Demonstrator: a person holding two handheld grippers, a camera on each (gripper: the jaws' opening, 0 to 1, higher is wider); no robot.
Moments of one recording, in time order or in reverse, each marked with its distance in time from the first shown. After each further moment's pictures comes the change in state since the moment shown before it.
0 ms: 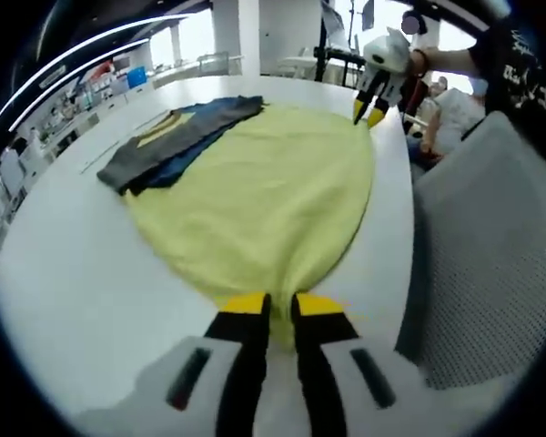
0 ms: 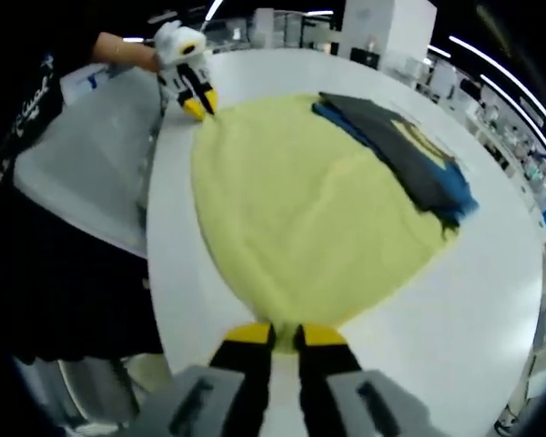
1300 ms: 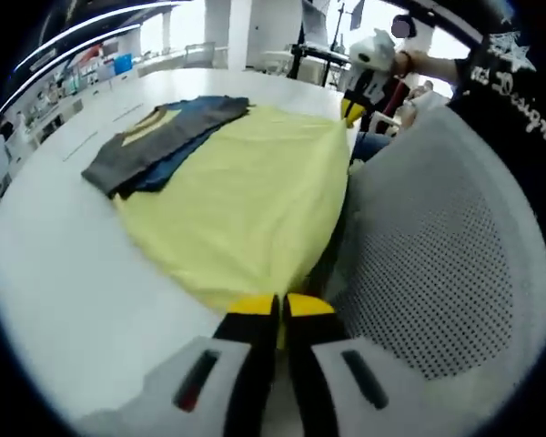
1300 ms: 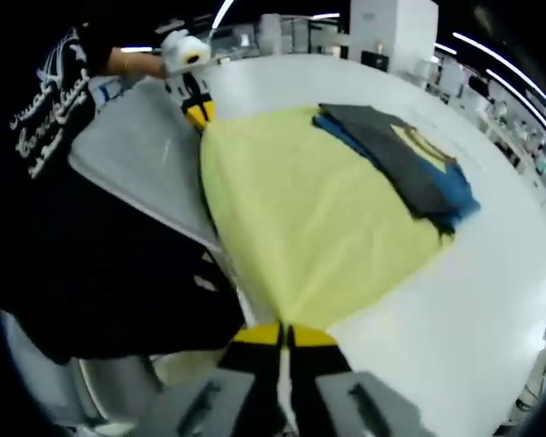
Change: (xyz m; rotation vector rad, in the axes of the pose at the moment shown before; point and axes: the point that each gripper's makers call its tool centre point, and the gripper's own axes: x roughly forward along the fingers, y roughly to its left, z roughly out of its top) left arm -0.043 -0.081 -0.017 -0.053 0.035 -0.131; right arm -0.039 0.070 -0.012 0.031 -0.024 0.108
